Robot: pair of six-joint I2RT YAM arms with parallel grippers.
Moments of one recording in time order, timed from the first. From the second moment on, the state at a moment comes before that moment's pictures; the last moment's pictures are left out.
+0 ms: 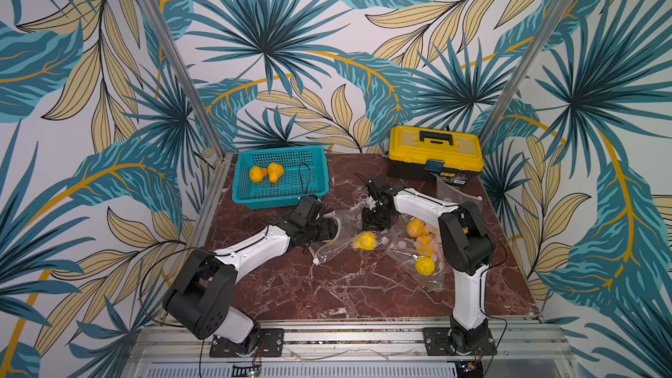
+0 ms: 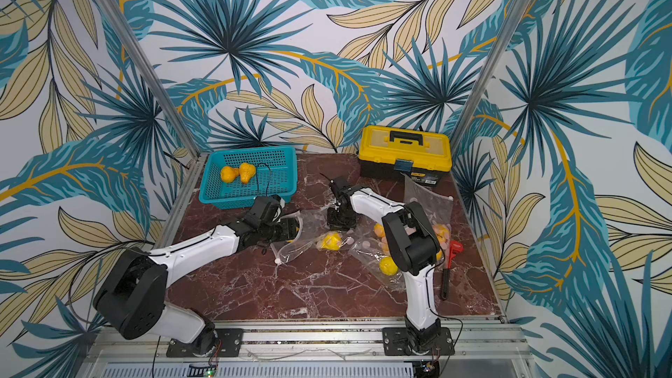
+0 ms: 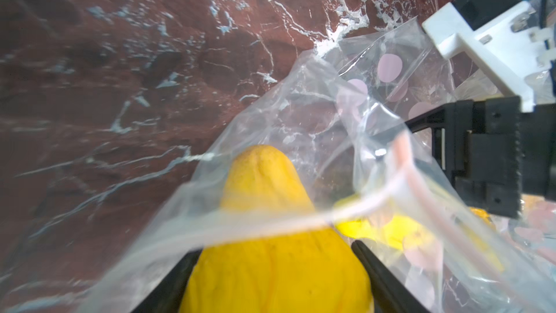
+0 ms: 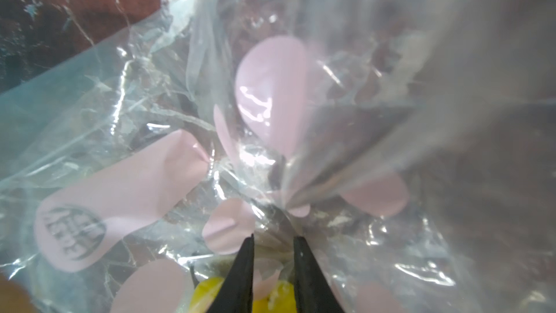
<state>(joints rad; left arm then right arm) -0.54 1.47 0.88 -0.31 0.11 -0.64 0.47 2.04 1.47 -0.75 -0.21 0.52</state>
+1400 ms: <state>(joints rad) -0.17 2.42 2.13 -0.52 -0.15 -0.16 0.47 1.60 1.36 -0.87 -0.16 0.58</state>
